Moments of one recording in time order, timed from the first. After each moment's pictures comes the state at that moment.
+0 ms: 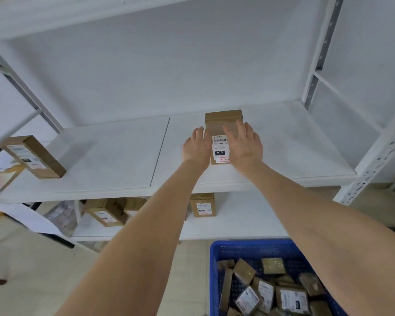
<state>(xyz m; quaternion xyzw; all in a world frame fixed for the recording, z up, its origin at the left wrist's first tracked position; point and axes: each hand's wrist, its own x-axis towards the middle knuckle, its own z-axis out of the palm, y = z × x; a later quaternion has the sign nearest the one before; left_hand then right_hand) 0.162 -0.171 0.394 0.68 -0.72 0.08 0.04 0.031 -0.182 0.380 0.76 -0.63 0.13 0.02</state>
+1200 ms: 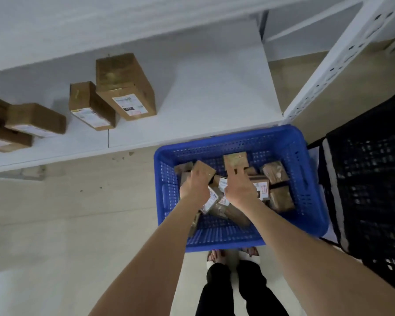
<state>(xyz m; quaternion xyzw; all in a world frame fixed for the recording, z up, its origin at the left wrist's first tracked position) 0.013 -0.037 -0.088 0.70 -0.62 -0.32 -0.18 -0.115 -0.030 -0.091 0.61 -0.69 -0.11 -0.37</state>
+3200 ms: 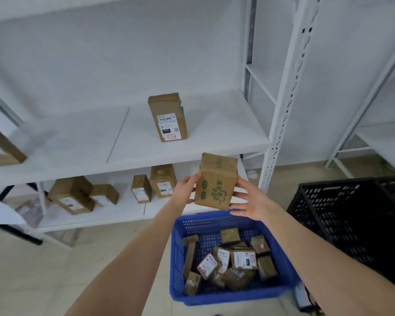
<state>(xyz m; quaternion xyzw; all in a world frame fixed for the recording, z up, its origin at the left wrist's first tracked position) 0.016 0.039 0.314 0.64 -0.42 -0.54 0.34 -0.183 0.050 0.298 0.23 -0.55 0.34 -0.72</state>
